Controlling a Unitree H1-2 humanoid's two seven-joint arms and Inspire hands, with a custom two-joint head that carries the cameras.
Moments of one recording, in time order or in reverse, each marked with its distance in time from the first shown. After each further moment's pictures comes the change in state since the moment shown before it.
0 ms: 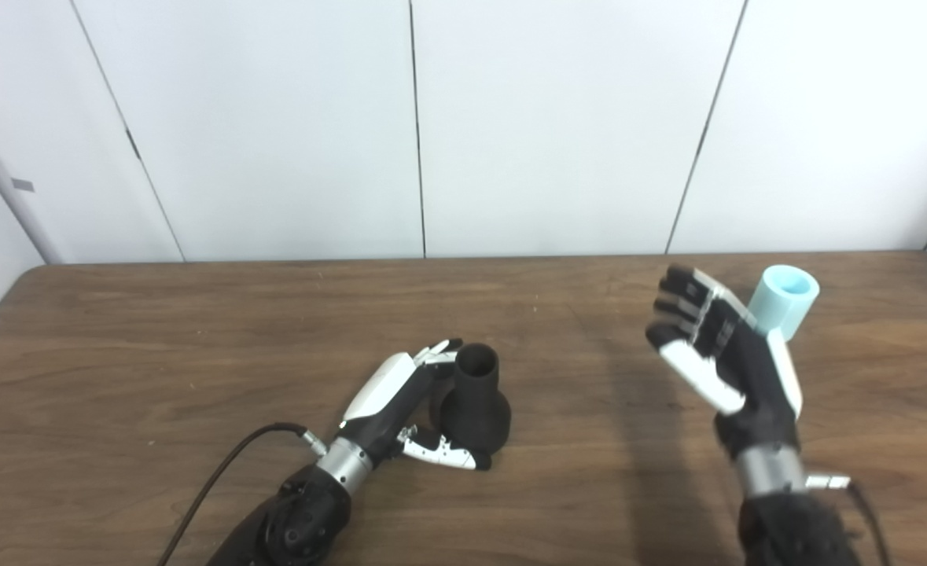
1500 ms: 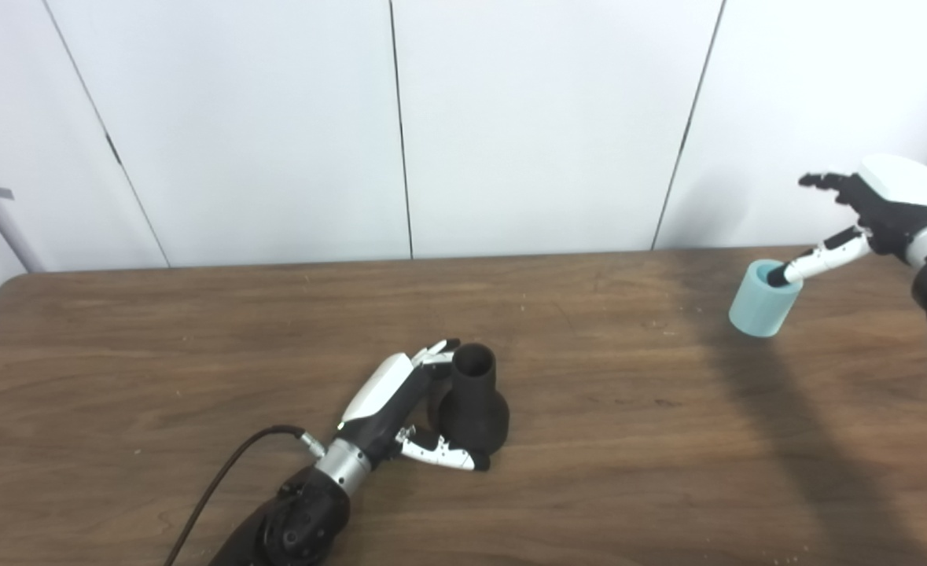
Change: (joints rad) left arm -0.006 -0.018 0.011 0.013 0.000 -0.002 -0.012; right arm -0.498 -0.726 0.264 0.565 -0.579 0.083 0.481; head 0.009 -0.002
